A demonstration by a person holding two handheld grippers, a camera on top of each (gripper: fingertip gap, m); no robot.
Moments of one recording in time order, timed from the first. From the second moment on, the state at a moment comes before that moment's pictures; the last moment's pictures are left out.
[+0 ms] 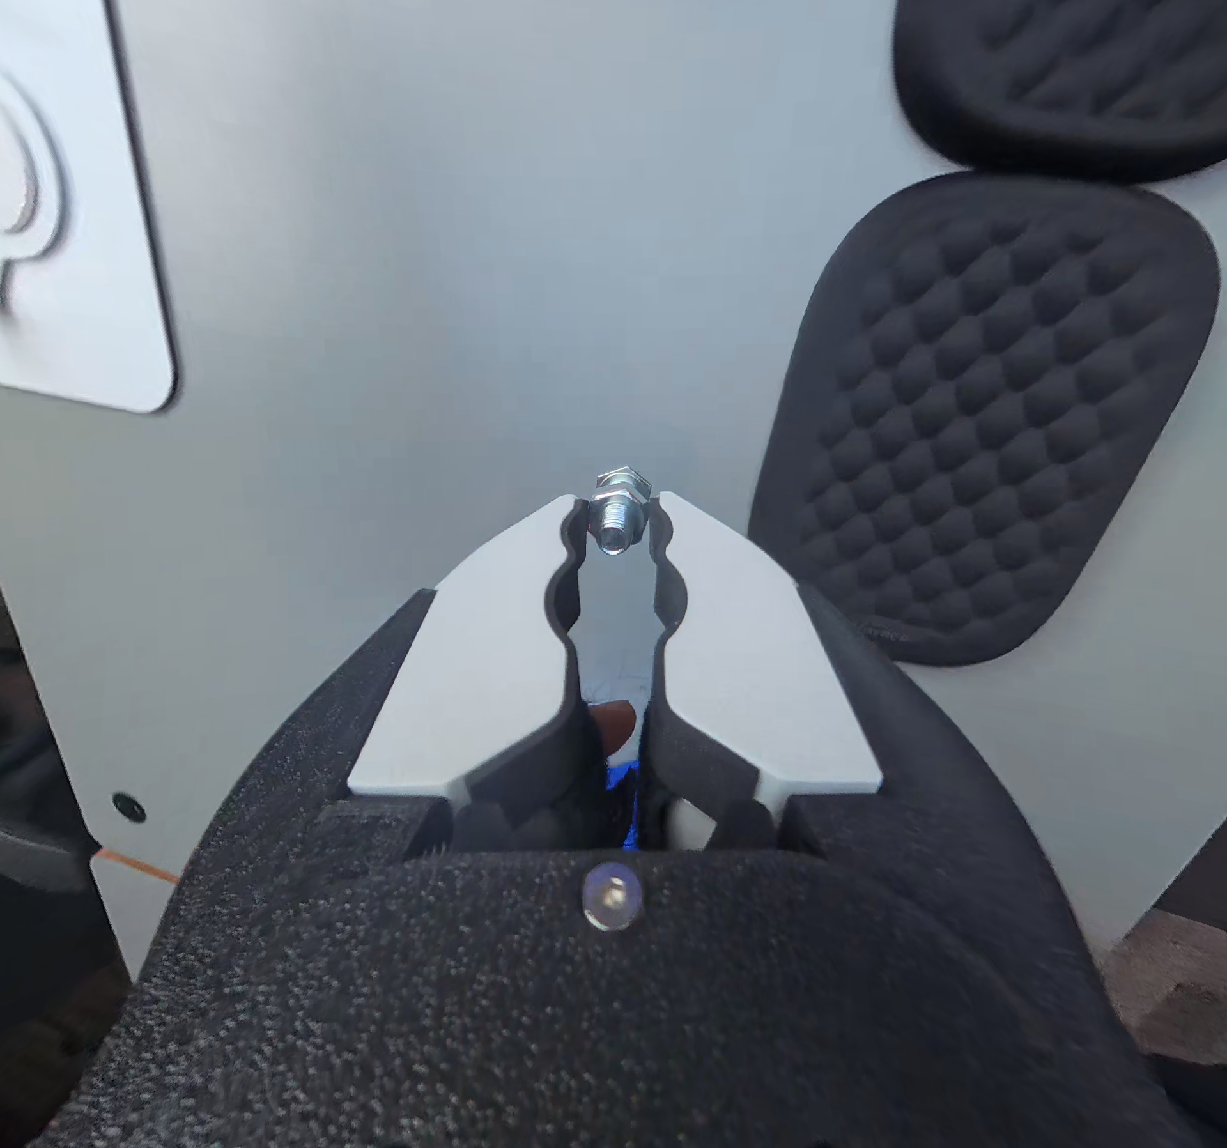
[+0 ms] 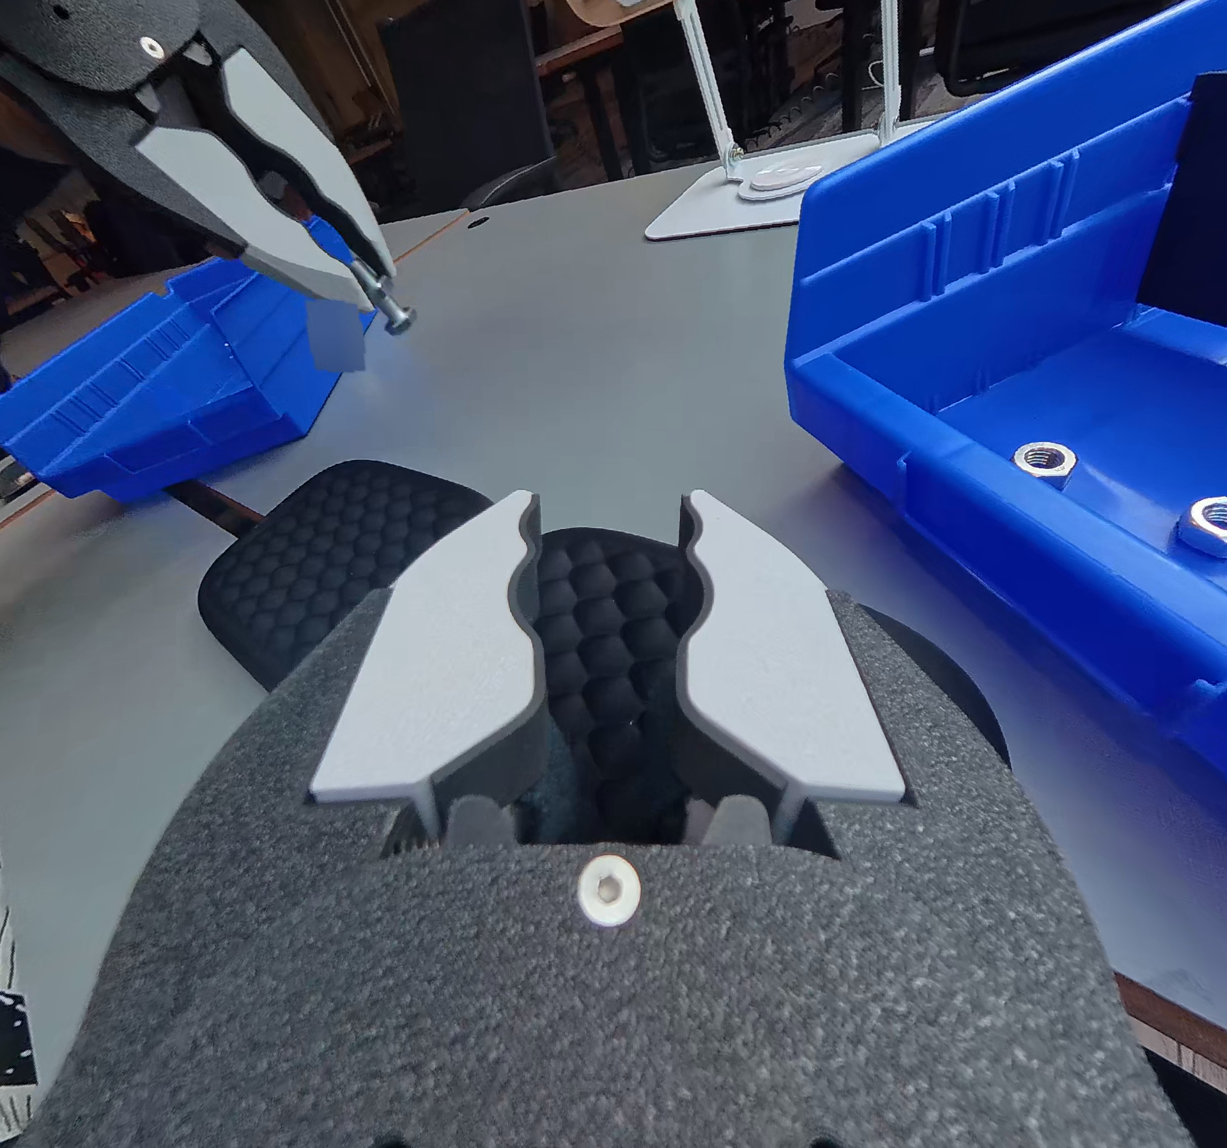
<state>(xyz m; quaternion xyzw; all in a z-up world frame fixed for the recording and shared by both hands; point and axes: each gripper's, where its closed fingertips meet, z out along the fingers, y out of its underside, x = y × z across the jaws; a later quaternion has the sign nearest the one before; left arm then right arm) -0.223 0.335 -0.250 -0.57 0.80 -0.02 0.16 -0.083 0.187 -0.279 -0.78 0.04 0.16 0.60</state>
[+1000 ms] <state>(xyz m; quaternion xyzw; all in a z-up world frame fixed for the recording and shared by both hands) -0.167 0.298 -0.321 -0.54 0.83 0.00 0.11 -0.083 0.188 -0.280 -0.78 0.05 0.17 0.60</state>
